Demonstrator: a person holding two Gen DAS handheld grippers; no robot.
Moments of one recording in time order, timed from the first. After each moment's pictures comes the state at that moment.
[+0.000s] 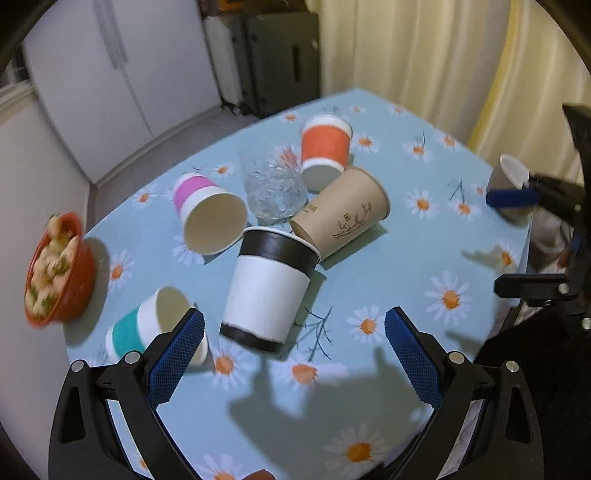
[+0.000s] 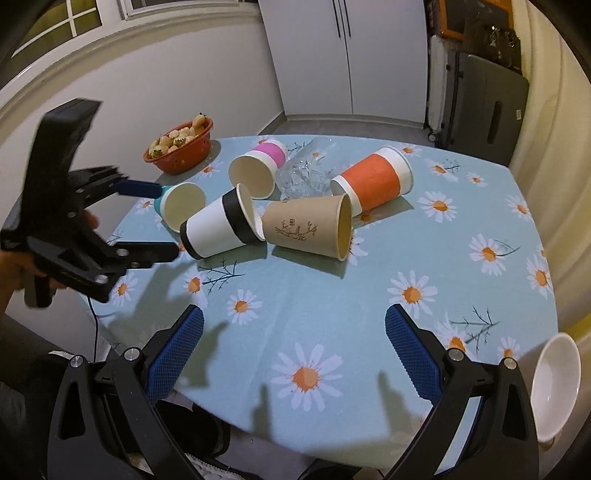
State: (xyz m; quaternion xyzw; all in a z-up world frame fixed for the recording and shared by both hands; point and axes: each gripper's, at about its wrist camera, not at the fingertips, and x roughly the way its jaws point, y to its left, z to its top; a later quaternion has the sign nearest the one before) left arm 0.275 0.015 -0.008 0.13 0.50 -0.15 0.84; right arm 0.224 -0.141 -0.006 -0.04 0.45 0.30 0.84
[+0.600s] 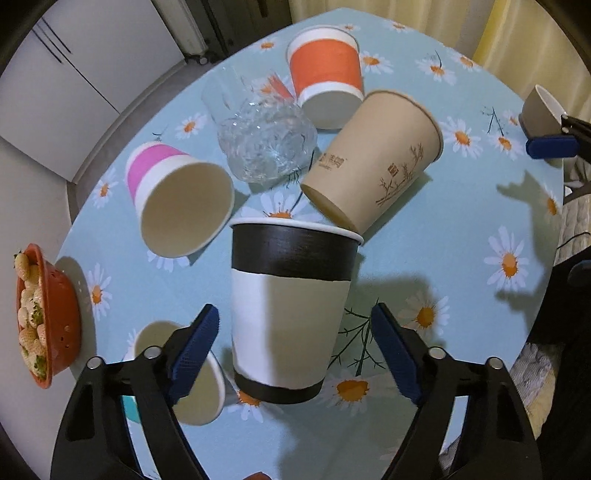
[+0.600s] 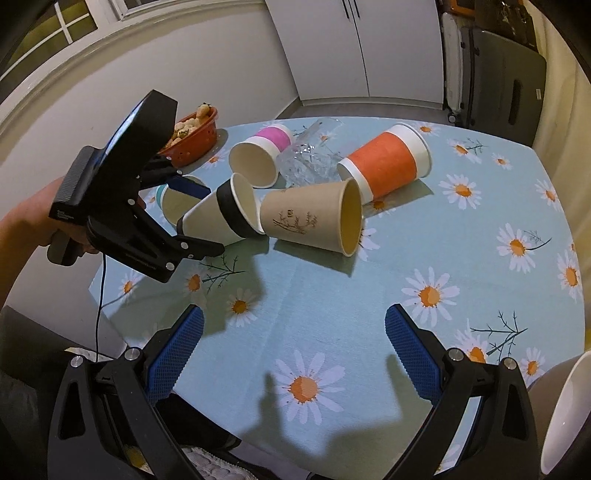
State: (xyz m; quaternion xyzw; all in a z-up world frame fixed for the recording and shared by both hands) left arm 0.332 0.011 -0.061 0.22 0.59 -0.17 0.76; right arm 0.250 -0.145 -0.027 -0.01 0.48 0.34 0.81
